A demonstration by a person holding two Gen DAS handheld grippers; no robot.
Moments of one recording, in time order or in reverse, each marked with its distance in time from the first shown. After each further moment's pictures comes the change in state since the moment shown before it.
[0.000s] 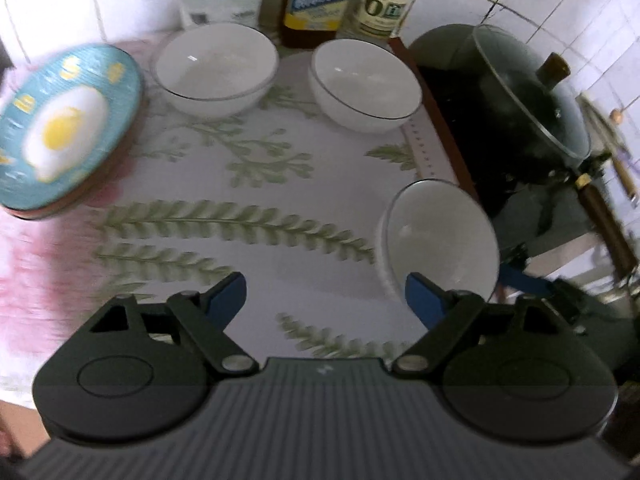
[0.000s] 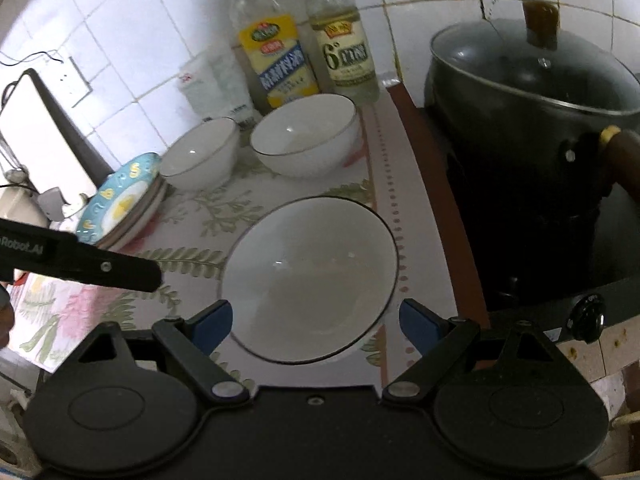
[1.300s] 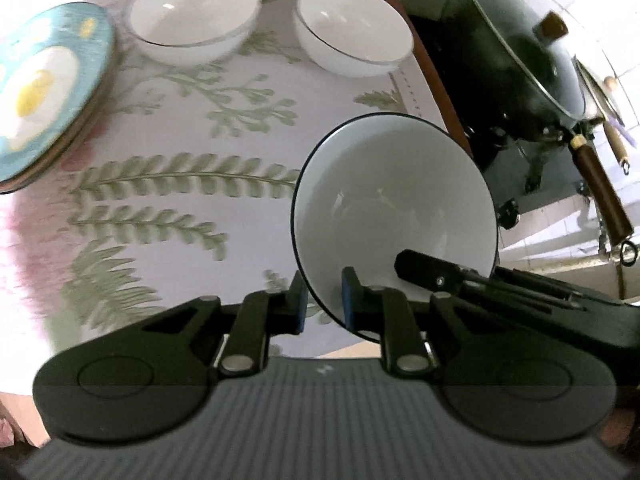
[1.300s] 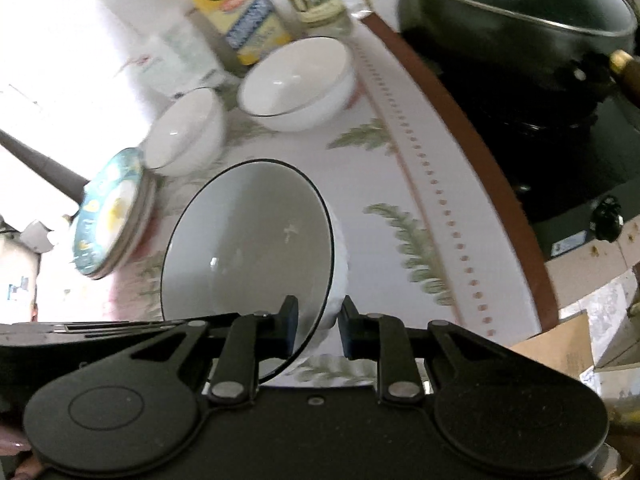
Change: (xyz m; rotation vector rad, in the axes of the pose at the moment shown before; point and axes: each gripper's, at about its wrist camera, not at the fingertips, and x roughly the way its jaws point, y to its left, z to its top) left arm 0.002 0.009 -0.002 0.017 0.158 -0.036; right arm 0.015 0.049 0.026 0.240 0.202 -0.035
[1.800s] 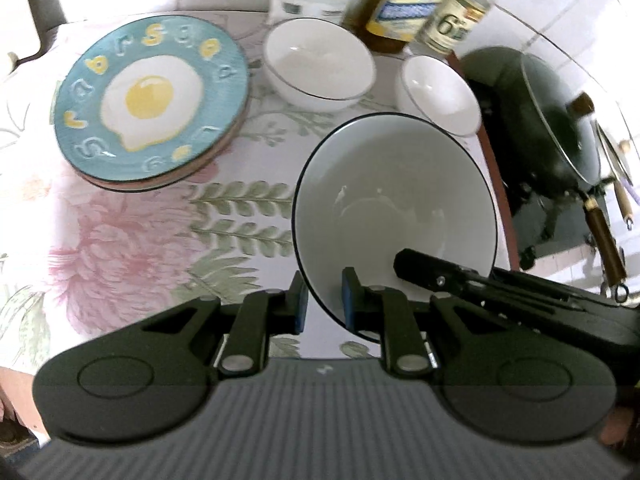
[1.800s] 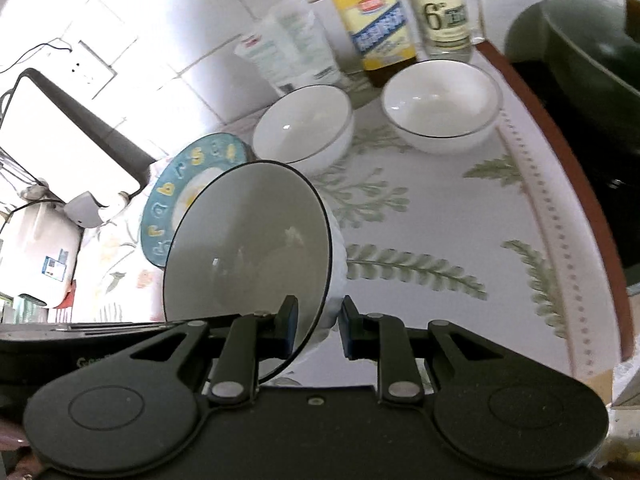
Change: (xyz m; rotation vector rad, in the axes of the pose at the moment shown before) left arm -0.057 0.082 0.002 -0.119 -0.082 0.030; right arm 0.010 0.094 0.013 -0.116 0.003 0.088
